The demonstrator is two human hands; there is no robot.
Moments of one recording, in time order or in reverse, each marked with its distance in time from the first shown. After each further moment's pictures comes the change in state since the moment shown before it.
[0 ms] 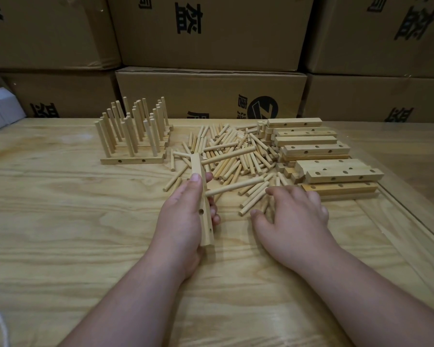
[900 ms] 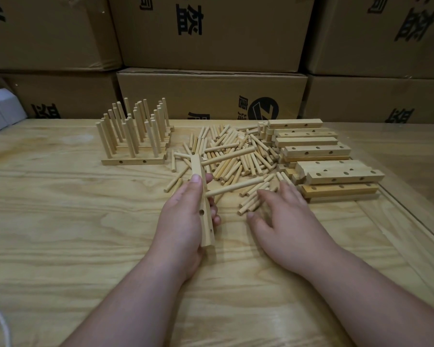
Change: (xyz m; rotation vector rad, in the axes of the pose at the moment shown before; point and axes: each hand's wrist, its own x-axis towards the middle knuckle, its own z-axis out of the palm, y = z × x) left_hand 0.000 0.000 -0.001 -0.020 -0.001 0.002; right_hand 0.003 0.005 0.004 0.092 -0.115 -0.128
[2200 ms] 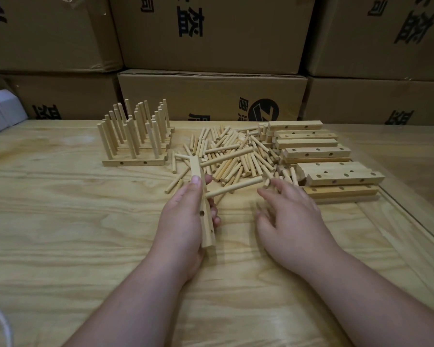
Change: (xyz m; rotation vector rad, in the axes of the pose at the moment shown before) left_hand 0.002 -0.001 -0.002 0.020 0.009 -0.001; right_hand -0.003 0.000 -0.003 -0.007 0.127 -0.066
